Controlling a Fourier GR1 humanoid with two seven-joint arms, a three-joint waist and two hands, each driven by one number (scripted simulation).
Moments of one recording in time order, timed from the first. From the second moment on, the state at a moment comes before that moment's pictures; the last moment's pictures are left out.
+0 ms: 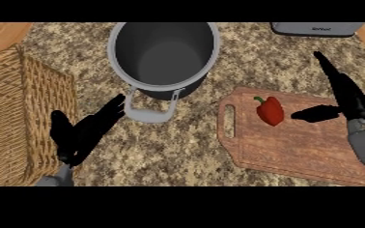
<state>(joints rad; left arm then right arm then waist) -0.05 0.31 -0.20 -1.53 0.32 -0.18 0.27 -0.34 -0.60 0.17 -1.15 0.24 -0.14 0.02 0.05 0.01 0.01</state>
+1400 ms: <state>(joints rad) -0.02 0.02 0.02 -1.66 0.14 -0.42 0.41 -0.67 -0.53 0.28 -1.60 0.12 0.38 0.98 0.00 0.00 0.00</state>
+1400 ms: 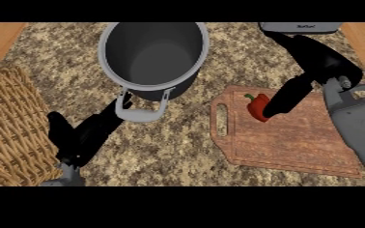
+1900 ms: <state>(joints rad) 0.01 0.00 0.03 -1.69 0.15 -0.39 0.42 -0.62 -0.46 0.37 -1.56 0.25 0.36 0.98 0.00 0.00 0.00</state>
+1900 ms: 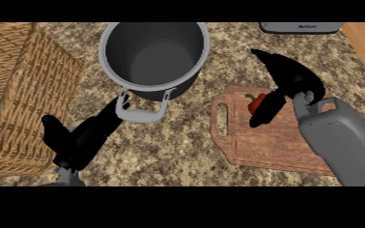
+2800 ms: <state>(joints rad) -0.02 0.01 -0.05 -1.64 0.15 -0.20 0.34 -0.50 -0.40 0.33 -1.48 0.49 0.41 0.90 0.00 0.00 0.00</state>
